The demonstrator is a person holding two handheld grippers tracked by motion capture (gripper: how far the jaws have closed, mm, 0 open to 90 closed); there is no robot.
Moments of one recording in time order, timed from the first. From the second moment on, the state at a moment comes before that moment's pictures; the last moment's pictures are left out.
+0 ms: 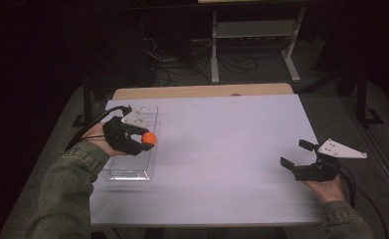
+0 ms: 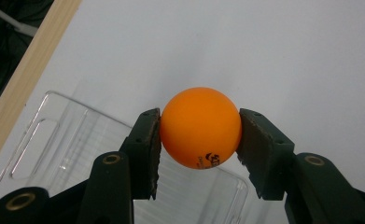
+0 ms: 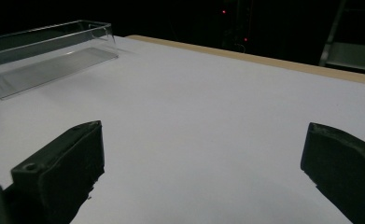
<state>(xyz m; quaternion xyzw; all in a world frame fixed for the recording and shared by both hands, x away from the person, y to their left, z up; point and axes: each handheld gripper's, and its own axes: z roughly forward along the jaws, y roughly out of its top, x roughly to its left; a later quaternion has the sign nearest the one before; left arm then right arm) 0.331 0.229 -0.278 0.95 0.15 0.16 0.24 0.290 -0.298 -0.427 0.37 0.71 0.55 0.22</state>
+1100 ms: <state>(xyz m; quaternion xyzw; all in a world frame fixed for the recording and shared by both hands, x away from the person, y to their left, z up) 0.341 0.244 -0.281 0.96 0.16 0.14 0.16 0.289 -0.299 -0.426 0.38 0.71 0.55 0.22</state>
